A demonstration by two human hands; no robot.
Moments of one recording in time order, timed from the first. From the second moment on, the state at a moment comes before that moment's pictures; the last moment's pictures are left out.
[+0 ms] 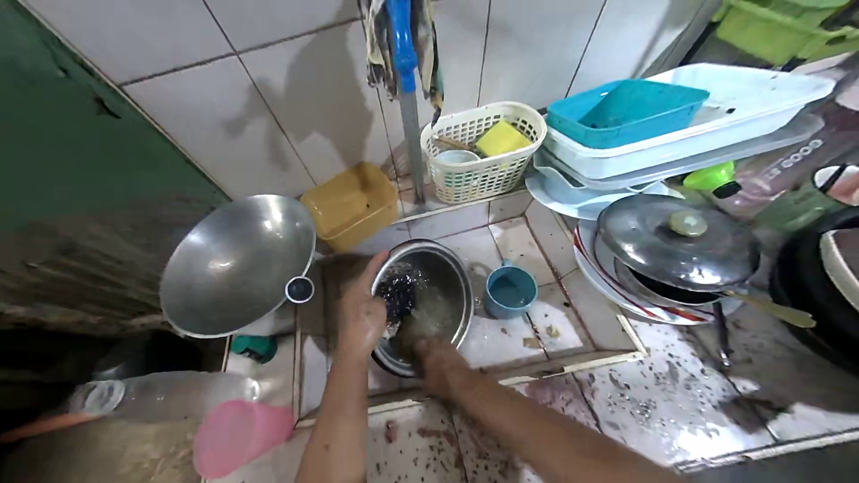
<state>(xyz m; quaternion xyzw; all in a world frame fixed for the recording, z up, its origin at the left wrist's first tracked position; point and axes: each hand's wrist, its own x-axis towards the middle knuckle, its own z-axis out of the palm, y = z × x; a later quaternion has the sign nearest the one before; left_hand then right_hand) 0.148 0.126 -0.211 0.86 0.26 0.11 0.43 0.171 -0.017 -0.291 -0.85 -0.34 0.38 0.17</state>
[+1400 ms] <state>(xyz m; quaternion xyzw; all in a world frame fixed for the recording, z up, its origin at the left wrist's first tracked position) 0.168 0.146 -0.204 0.88 0.33 0.04 0.33 0.236 0.013 -0.293 -0.83 -0.40 0.38 0.06</state>
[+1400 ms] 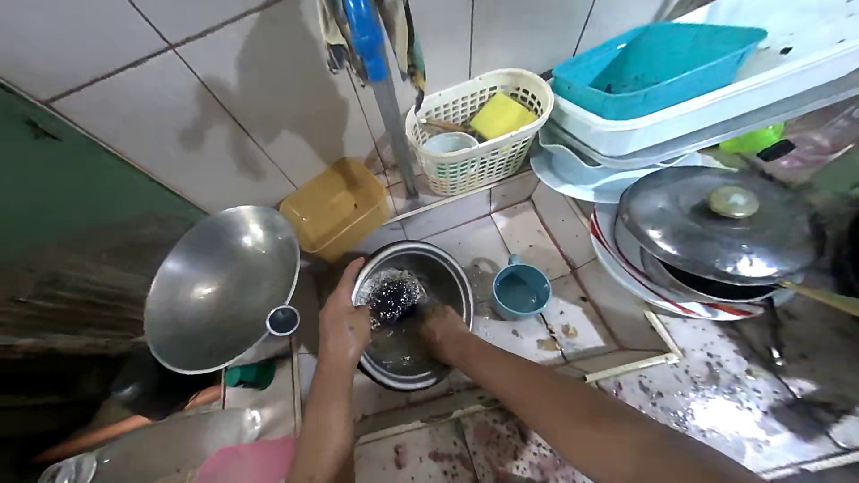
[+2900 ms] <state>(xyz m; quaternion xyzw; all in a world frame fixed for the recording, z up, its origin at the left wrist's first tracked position) 0.169 0.132 -0.210 0.85 0.37 0.07 0.37 0.265 0.060 -0.325 -0.82 -0.36 0.12 0.42</state>
